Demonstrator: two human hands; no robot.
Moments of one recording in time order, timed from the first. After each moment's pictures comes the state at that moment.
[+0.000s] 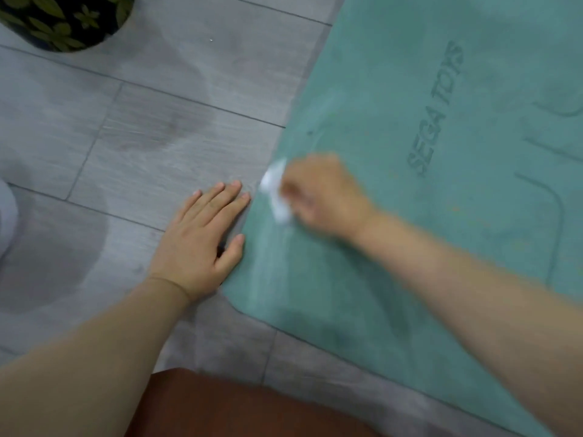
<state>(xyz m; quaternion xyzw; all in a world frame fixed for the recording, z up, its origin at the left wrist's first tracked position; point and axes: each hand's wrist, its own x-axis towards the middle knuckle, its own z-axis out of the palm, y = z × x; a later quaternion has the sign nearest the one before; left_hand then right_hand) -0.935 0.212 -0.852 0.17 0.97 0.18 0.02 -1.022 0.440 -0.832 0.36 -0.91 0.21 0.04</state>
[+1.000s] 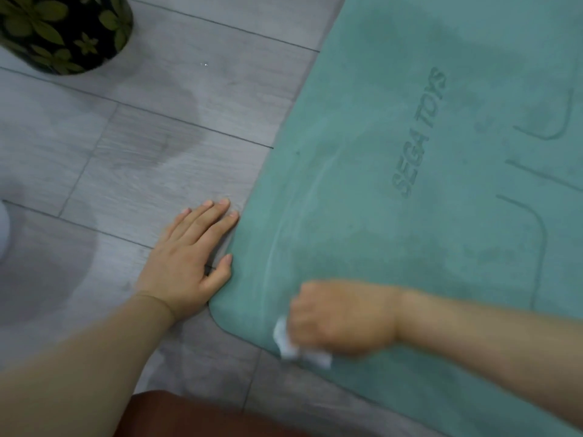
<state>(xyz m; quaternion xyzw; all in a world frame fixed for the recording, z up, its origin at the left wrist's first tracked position) -0.936 0.213 -0.849 0.17 0.97 0.16 0.03 -0.945 0.489 -0.808 0.70 -0.67 0.17 -0.18</state>
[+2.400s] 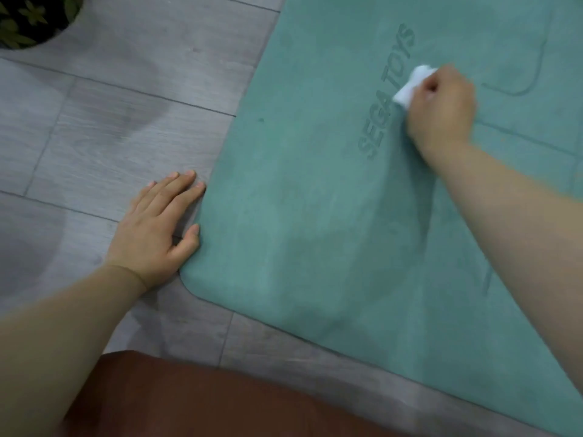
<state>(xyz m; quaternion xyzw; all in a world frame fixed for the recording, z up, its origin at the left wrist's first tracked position) -0.937 0.217 -0.846 0.17 0.97 0.14 0.04 -1.088 0.627 -0.830 -0.19 -0.96 0.18 0.10</state>
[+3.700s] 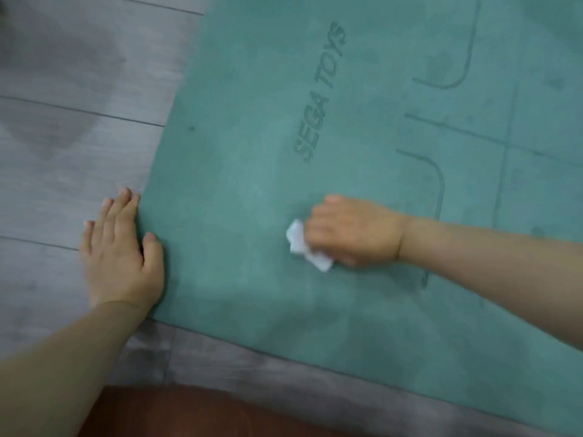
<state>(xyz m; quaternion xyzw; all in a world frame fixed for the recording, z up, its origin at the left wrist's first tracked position) -0.914 0.291 -0.850 -0.08 0.98 0.15 -0.02 -0.970 0.638 -0.809 0.59 -0.80 0.09 -0.06</state>
